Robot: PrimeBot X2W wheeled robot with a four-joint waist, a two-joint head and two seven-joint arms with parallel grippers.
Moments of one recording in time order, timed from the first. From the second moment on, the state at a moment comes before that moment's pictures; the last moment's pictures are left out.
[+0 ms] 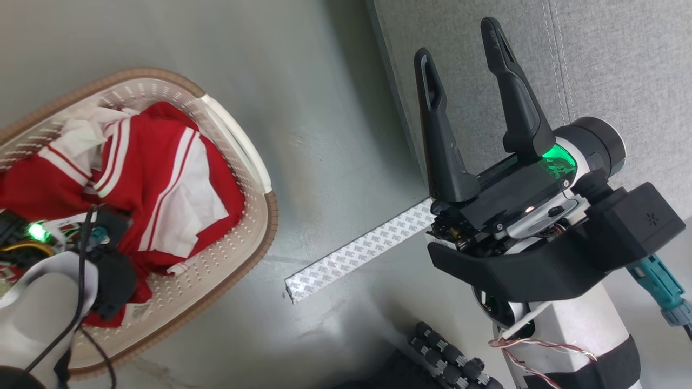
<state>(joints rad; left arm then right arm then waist) -0.96 0.39 -0.72 1.08 -0.06 -0.08 -0.26 -0.56 -0.05 0.47 -0.25 0.18 0.13 -0.26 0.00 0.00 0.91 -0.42</state>
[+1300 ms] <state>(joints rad) -0.33 0.22 -0.32 0.23 -0.19 -0.03 -0.26 -0.26 -0.05 0.38 -0.01 0.06 0.13 -0.26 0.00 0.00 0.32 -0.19</state>
